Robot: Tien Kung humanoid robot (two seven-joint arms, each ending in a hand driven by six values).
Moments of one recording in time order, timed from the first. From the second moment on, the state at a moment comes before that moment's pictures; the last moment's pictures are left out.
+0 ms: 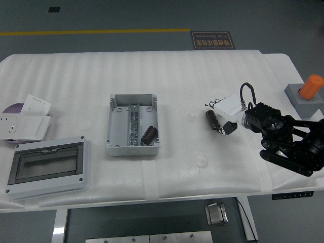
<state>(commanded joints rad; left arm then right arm) -0.05 0.27 -0.57 -0.18 0.73 -0.12 0.31 0.95 -0.50 0.03 1.10 -1.84 -0.05 -0.25</state>
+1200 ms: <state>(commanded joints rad) -0.05 0.27 -0.57 -0.18 0.74 -0.11 0.30 0.93 -0.53 0.17 1.16 -1.86 -0.08 -0.26</state>
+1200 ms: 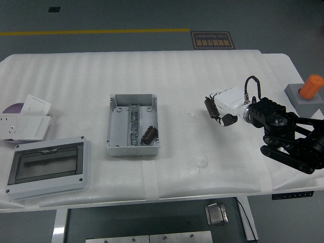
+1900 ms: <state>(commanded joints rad) -0.03 0.26 -0.62 -0.18 0.78 -0.11 0.34 0.73 -0.25 0.50 1.36 -1.78 -0.16 -0.30</state>
